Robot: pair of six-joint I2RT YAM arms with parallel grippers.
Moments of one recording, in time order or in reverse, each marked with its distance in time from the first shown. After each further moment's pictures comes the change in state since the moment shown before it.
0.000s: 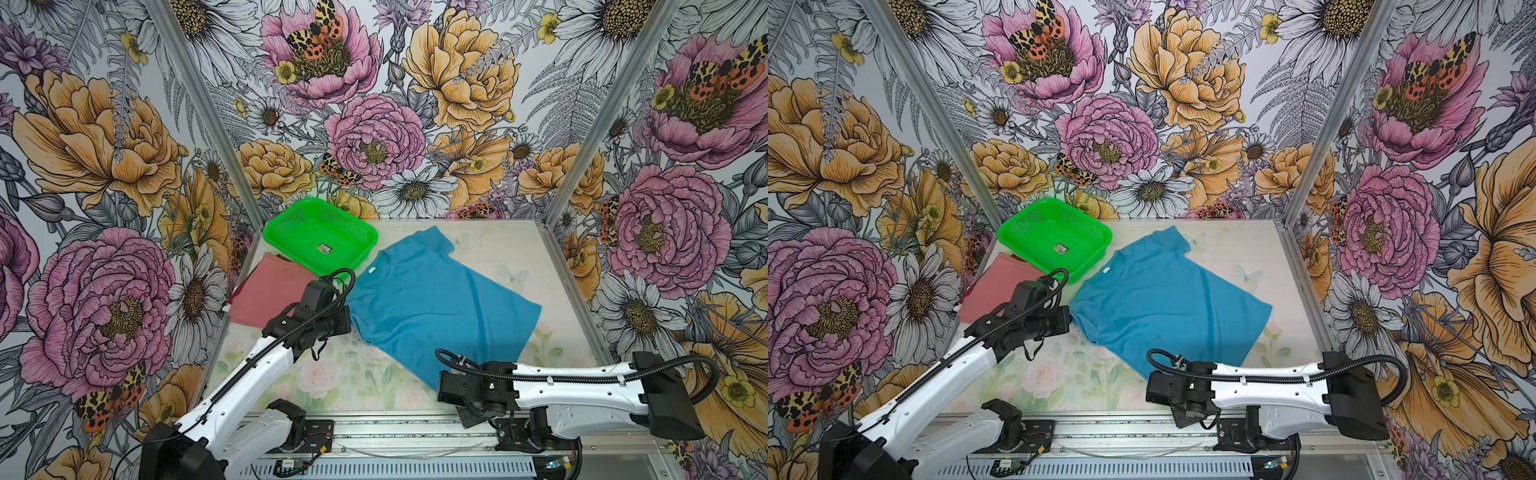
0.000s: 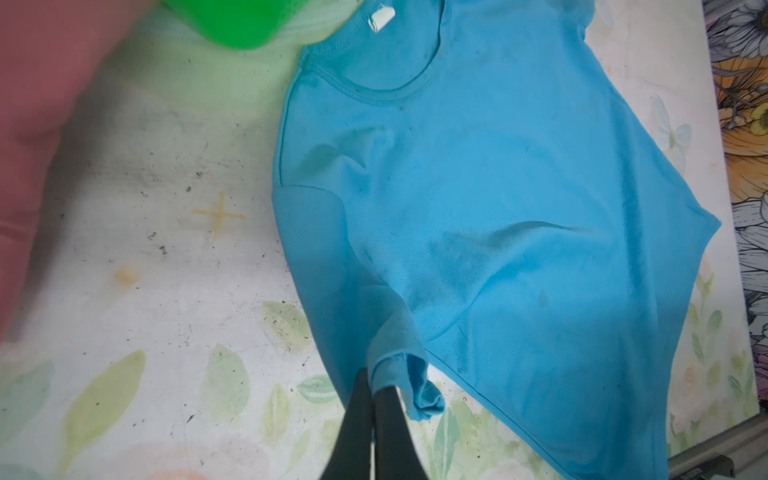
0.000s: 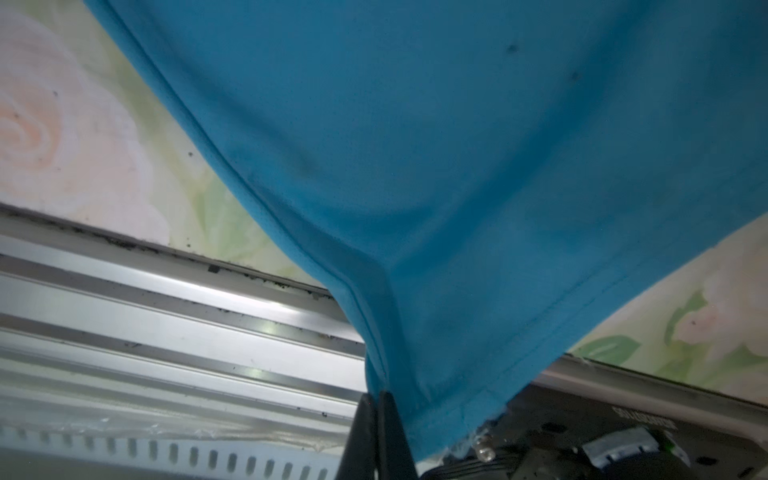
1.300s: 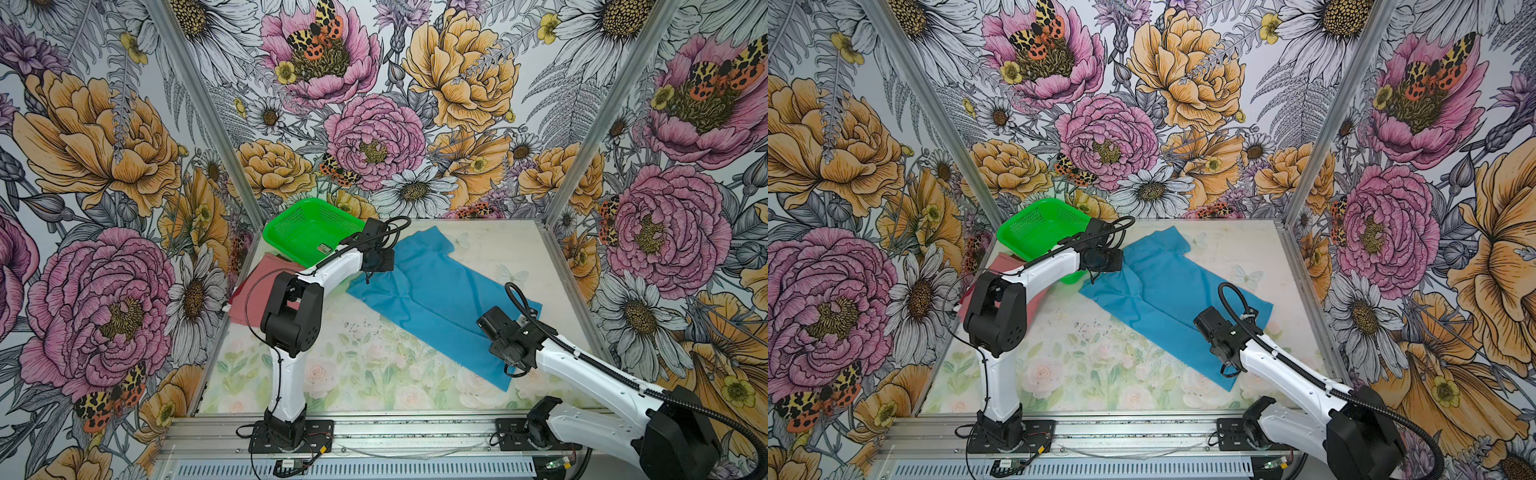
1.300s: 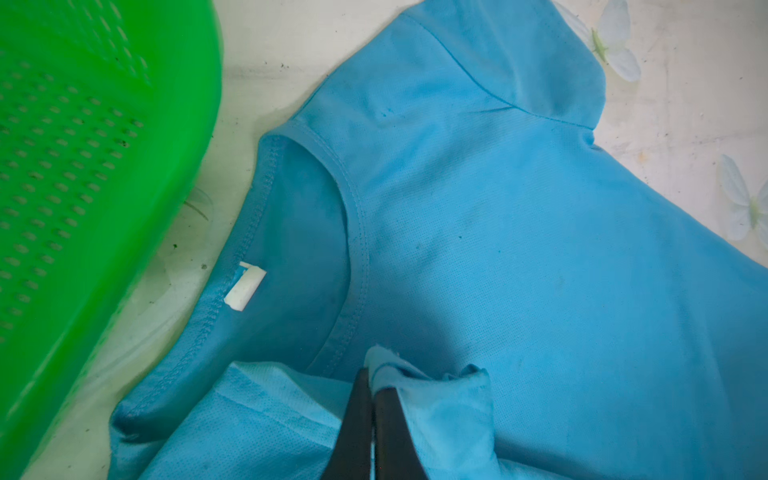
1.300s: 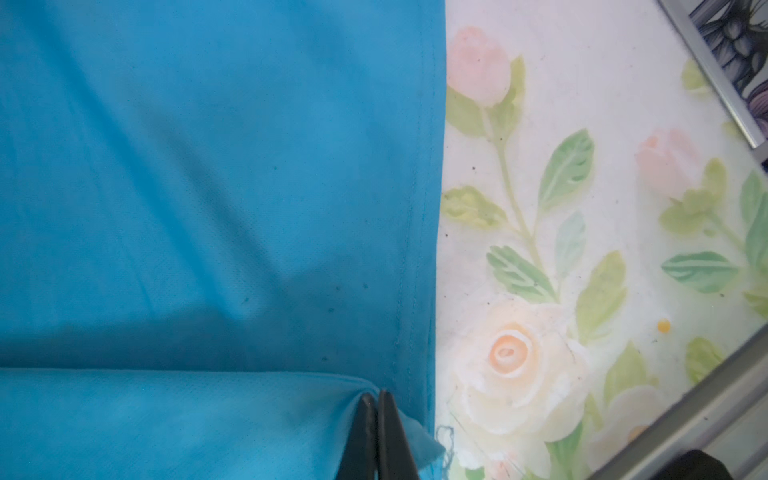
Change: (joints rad) left arm -0.018 1.015 0.892 0.082 0.006 0.216; right arm -0.776 -0.118 -0.069 0.106 0.398 0.060
